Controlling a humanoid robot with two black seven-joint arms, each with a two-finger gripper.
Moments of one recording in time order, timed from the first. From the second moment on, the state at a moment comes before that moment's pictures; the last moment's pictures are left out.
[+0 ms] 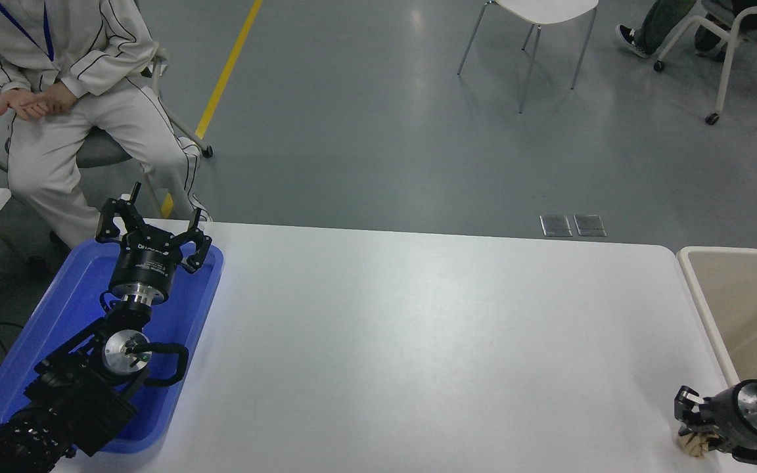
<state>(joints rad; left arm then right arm) -0.62 0.18 -0.87 -0.41 -0.09 -0.57 -0.51 1.06 -0.75 -0.78 1.04 -0.23 0.29 -0.23</state>
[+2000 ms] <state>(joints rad) -0.61 0.18 -0.87 -0.41 -0.09 -0.57 -0.51 2.29 -0.88 -1.42 1.43 -0.23 0.79 -0.22</state>
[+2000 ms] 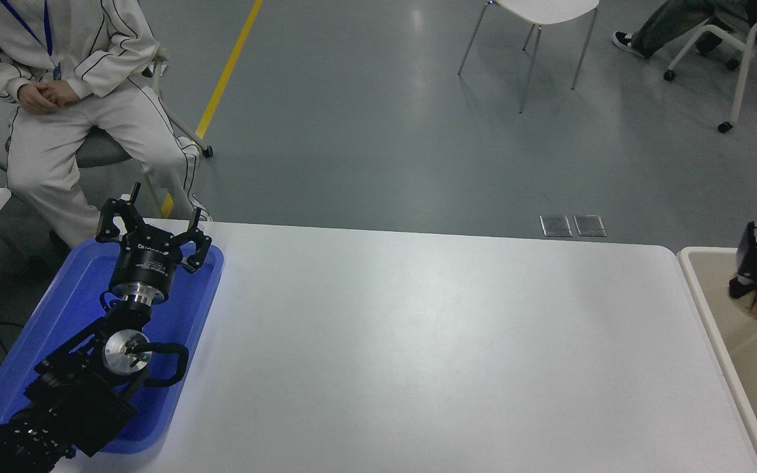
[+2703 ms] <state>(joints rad) -0.61 0.18 -0.87 -0.41 -0.09 -0.57 -0.51 1.61 -0.97 -0.84 0.95 -0.23 0.41 -0.22</state>
